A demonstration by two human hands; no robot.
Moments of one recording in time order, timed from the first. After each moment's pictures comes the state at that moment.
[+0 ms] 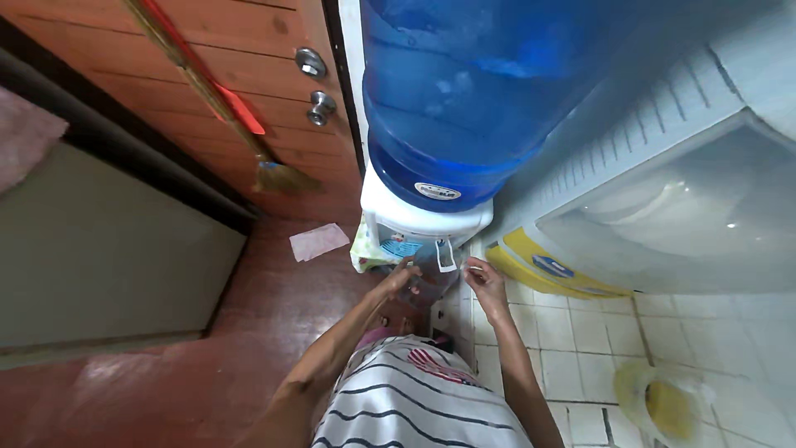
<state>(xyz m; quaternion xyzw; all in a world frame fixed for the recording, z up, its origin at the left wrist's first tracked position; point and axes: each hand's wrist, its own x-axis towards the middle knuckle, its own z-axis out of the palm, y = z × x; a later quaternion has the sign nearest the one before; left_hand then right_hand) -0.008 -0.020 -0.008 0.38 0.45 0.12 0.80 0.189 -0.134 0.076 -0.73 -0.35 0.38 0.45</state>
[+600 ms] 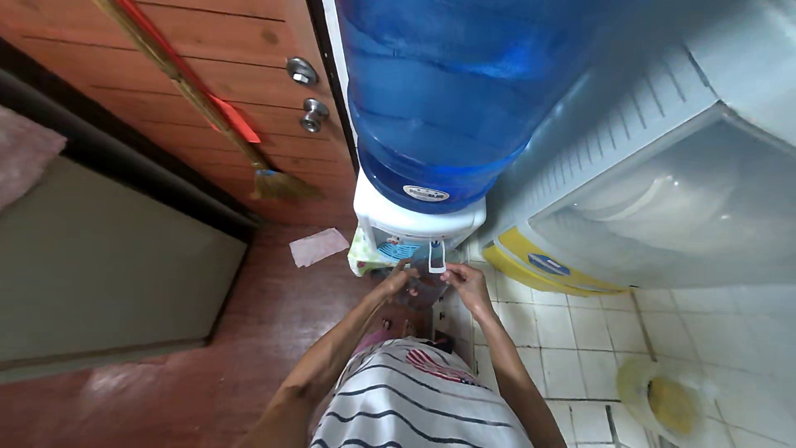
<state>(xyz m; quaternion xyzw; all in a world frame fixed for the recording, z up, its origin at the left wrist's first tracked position) -0.005 -0.021 -0.010 0.39 0.46 0.11 0.79 0.172 -0.119 0.074 -0.72 -0.38 0.42 0.40</state>
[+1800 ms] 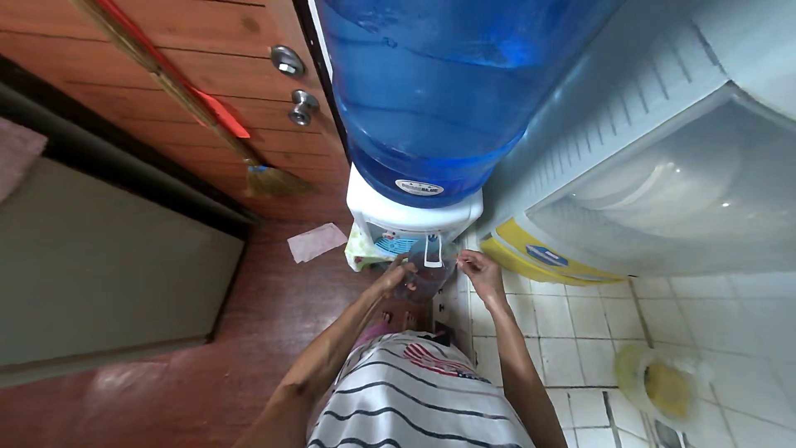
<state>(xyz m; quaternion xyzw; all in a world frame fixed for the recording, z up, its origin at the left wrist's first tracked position) -0.004 -0.021 -0.015 0.38 0.46 0.11 0.80 0.205 -0.126 0.068 -0.74 -0.38 0.37 0.42</state>
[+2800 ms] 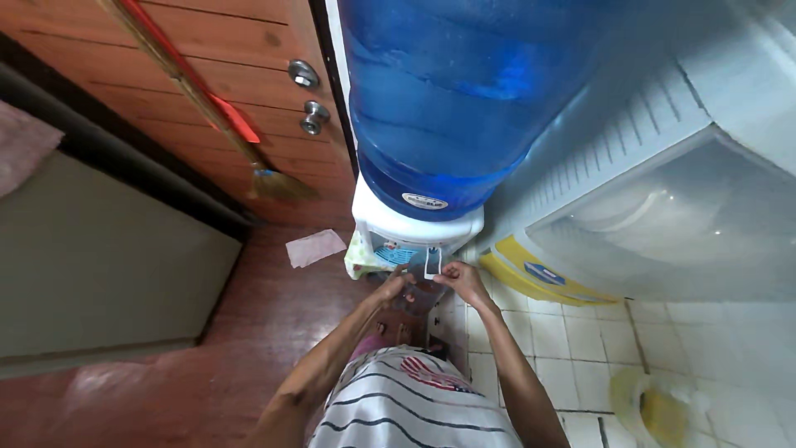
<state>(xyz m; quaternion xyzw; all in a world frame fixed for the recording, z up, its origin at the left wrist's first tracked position) -0.002 -0.022 -0.016 0.37 0.46 0.12 0.80 0.204 -0.090 0.063 -0.72 -0.48 0.44 0.25</state>
